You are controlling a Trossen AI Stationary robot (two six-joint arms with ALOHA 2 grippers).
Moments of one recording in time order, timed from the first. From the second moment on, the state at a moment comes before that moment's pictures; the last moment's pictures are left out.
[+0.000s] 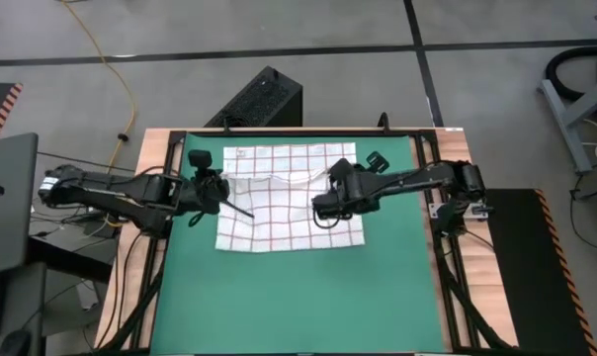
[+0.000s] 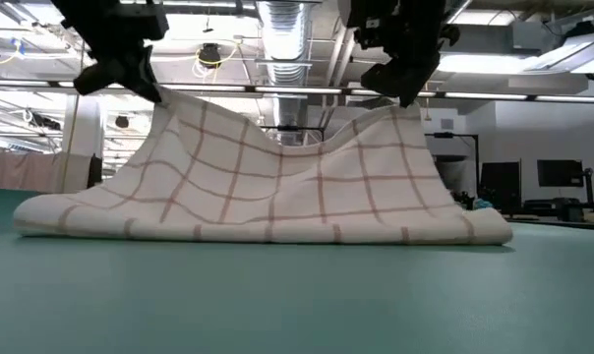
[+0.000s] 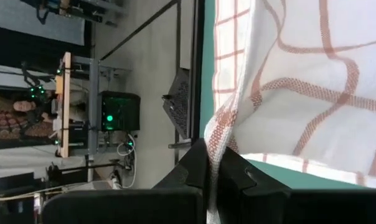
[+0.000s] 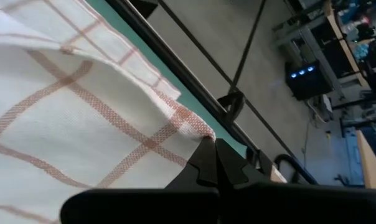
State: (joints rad) left arm -0.05 0.95 0.82 -0.80 -0.90 0.38; right arm 0.04 1.78 1.58 -1.57 0.97 0.94
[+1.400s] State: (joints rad) left arm 0.26 0.93 0.81 -0.88 -0.68 0.40; right arm -0.12 1.79 1.58 -1.51 0.94 0.72
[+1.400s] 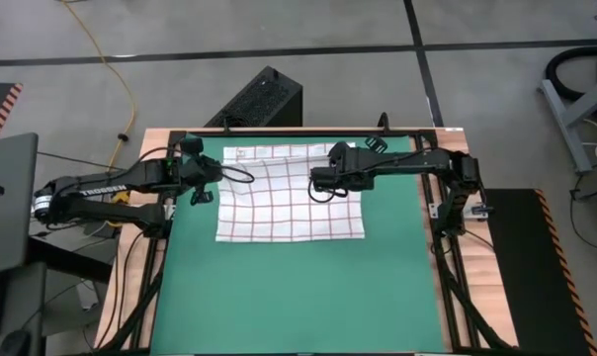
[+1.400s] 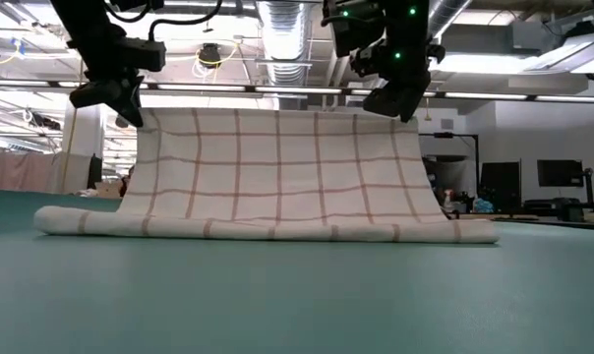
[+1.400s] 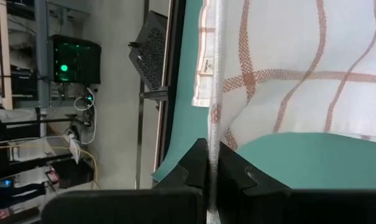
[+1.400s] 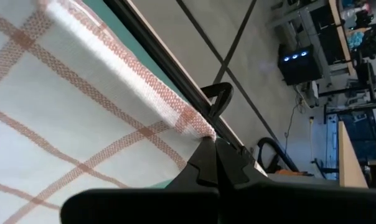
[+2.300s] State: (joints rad) left arm 0.28 0.94 0.76 -0.86 -0.64 0.41; right arm -0.13 1.79 1.51 -1.43 0.93 0.72
